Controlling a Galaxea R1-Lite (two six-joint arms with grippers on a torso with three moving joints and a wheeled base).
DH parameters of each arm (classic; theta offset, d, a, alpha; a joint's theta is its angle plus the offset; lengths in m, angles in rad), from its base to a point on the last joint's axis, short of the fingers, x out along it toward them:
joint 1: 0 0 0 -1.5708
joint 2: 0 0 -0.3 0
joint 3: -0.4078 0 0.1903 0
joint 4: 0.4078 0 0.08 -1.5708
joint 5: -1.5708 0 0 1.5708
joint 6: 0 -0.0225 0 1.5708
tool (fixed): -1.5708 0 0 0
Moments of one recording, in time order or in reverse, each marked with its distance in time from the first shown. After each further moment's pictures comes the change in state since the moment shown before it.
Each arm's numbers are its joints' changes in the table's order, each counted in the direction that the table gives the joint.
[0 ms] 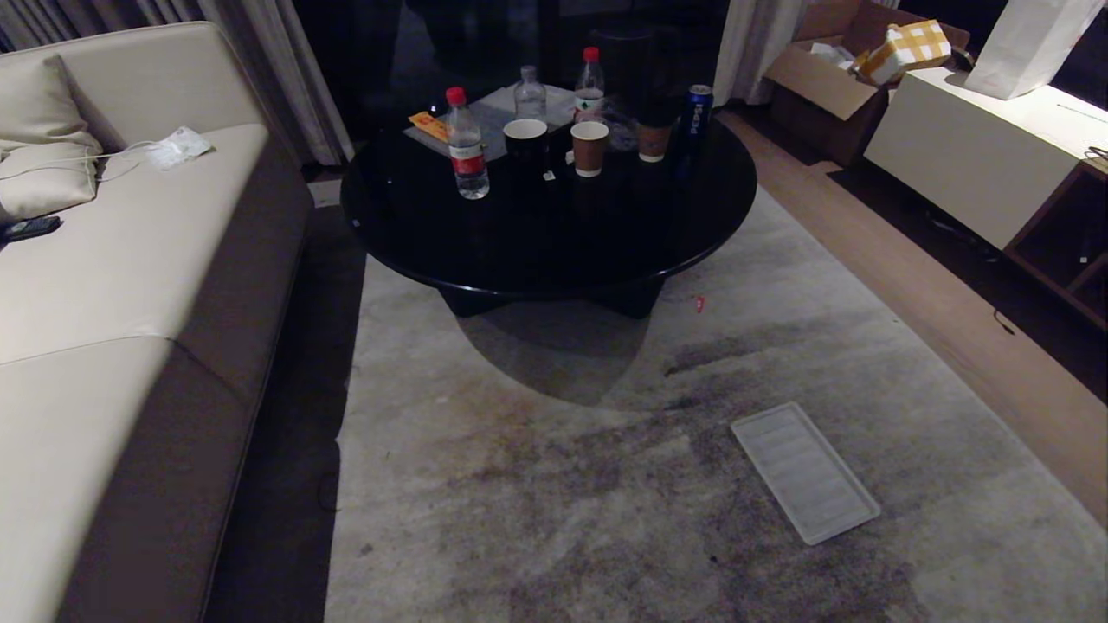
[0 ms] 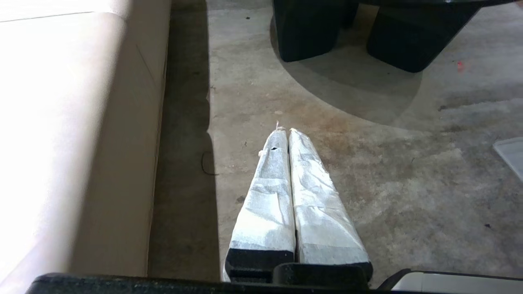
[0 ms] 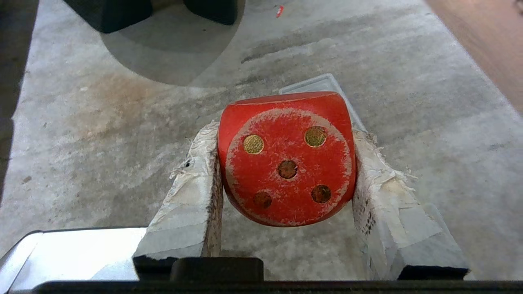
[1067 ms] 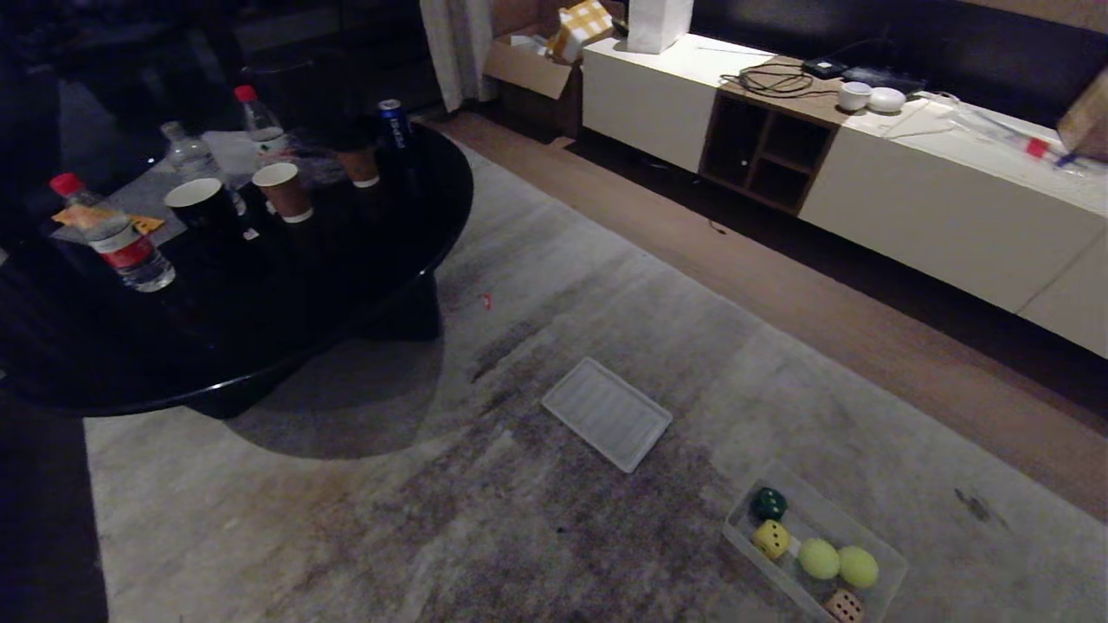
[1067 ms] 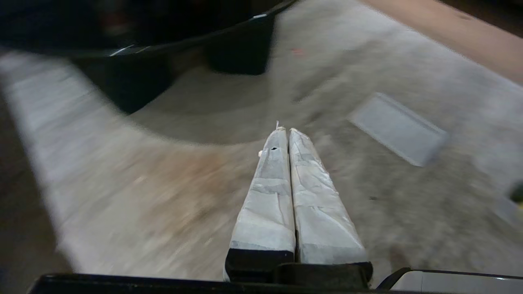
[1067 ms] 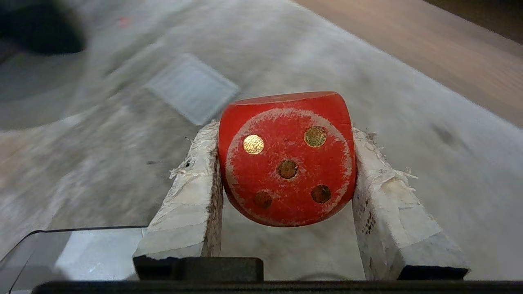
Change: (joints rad) left arm 0.000 0.000 0.000 0.000 0.000 -0.001; right arm 0.000 0.000 0.000 0.000 0.003 -0.001
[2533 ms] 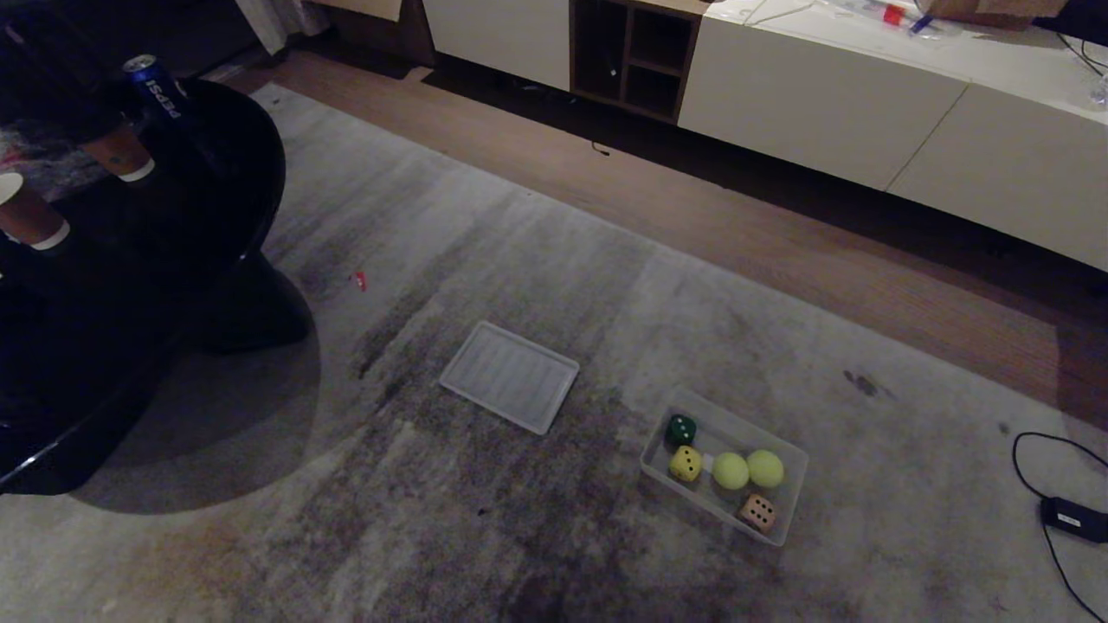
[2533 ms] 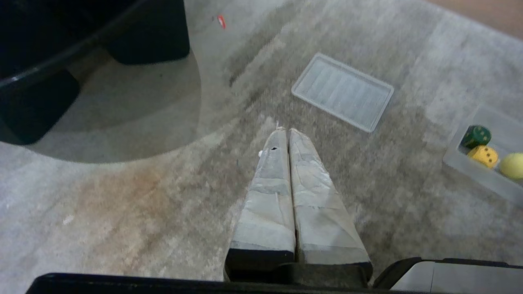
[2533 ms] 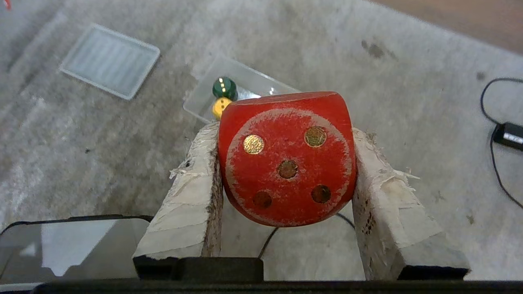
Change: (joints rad) left arm 0.000 0.000 0.000 -0.002 0.000 0.002; right arm 0.000 0.000 0.000 0.000 0.000 -0.001
